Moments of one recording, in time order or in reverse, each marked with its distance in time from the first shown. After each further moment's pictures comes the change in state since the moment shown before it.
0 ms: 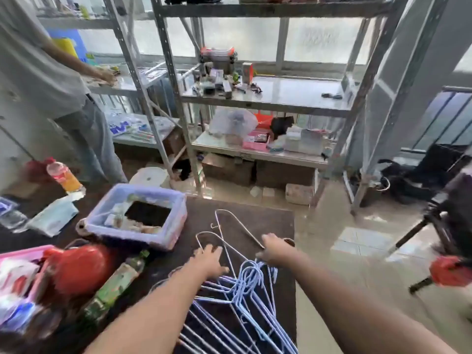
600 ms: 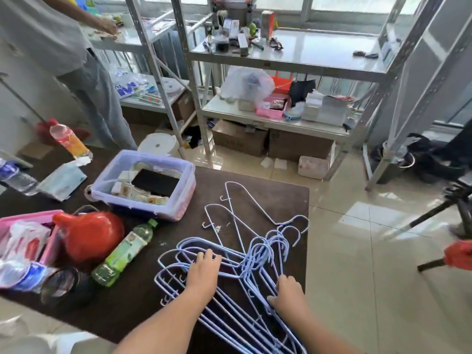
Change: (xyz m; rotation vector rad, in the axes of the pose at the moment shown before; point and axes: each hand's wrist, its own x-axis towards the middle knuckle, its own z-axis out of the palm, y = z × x) left_hand -0.038 -0.020 0.091 0.120 0.146 -0.082; right_hand -0.055 0.042 0.139 0.090 -0.091 0.217
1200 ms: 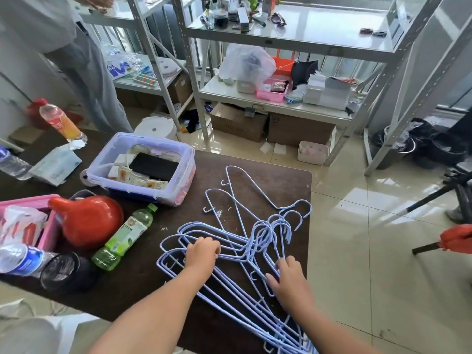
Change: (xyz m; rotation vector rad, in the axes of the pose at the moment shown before) left_hand 0.008 -0.014 -0.002 -0.192 0.033 0.057; right_hand -0.011 0.010 0.014 0.028 0.168 -0.169
